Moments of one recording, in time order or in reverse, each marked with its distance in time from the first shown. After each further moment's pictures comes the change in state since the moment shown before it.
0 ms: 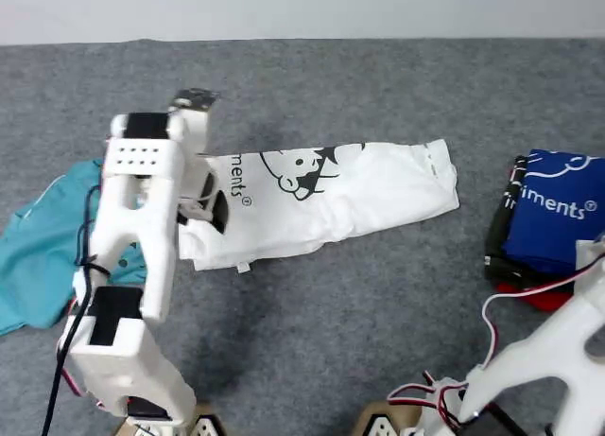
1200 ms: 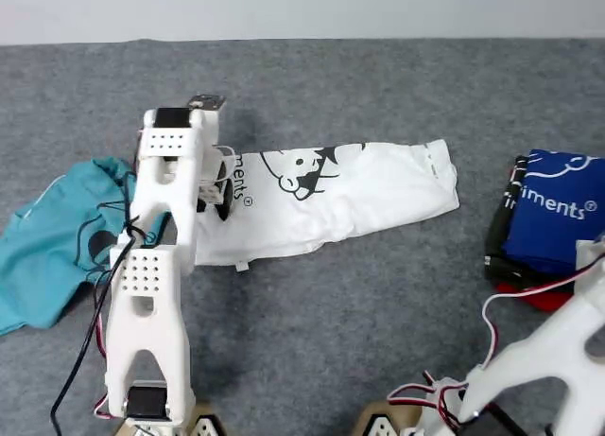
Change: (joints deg) left arm 0.1 45.3 -43.4 3.5 2.5; right arm 0.0 0.0 0.0 0.0 0.0
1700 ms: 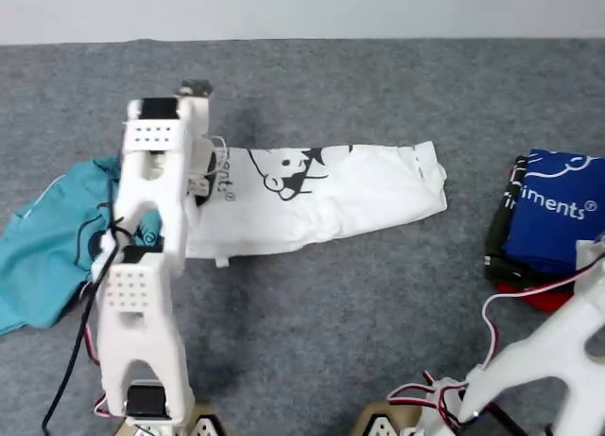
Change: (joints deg) left arm -1.3 -17.3 12.3 -0.6 -1.1; right arm 0.0 0.0 0.0 0.0 0.0
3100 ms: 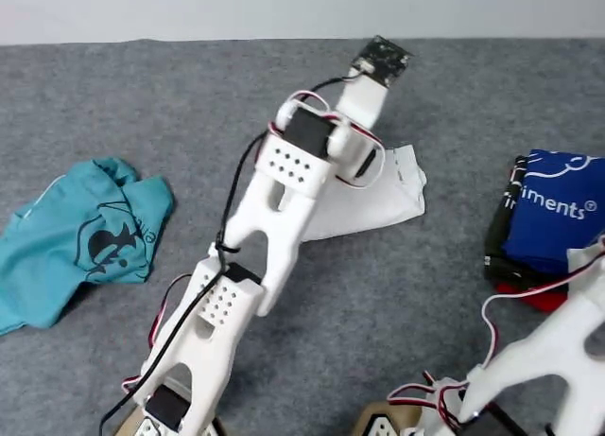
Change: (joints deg) left arm 33.4 12.1 -40.2 -1.7 2.6; right arm 0.0 0.0 4.0 0.0 3.1
